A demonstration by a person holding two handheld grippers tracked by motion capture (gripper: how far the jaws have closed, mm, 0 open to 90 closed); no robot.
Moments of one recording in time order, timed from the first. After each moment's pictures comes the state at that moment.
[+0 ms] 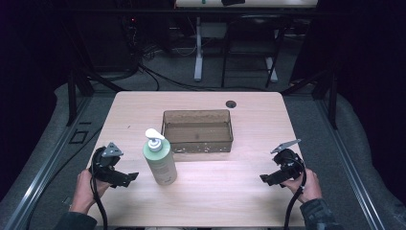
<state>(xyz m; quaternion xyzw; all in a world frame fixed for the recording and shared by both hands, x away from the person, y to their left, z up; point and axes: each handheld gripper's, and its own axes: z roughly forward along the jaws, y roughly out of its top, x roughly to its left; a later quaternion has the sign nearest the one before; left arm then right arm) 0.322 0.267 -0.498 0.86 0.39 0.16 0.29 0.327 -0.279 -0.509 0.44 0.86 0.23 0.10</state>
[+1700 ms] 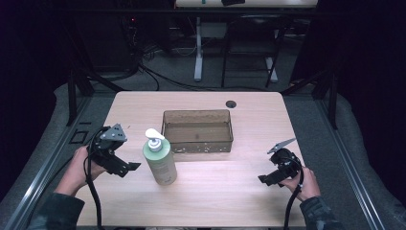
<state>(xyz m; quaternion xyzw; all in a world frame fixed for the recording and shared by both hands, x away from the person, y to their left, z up) 0.332 0.239 -0.409 0.91 0.26 0.13 0.29 0.333 -0.273 -0.512 0.42 0.87 0.22 0.09</state>
